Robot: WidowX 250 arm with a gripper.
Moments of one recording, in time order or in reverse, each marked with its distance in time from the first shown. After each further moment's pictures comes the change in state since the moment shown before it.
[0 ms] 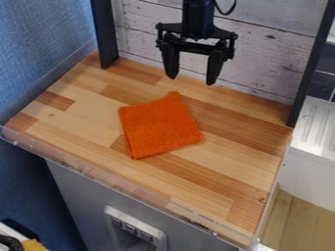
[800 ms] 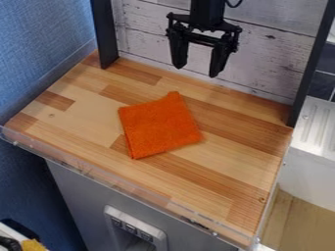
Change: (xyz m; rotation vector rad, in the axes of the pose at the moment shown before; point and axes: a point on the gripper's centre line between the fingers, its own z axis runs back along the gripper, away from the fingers) arm 0.023 -0.004 -0.001 0.008 0.090 -0.193
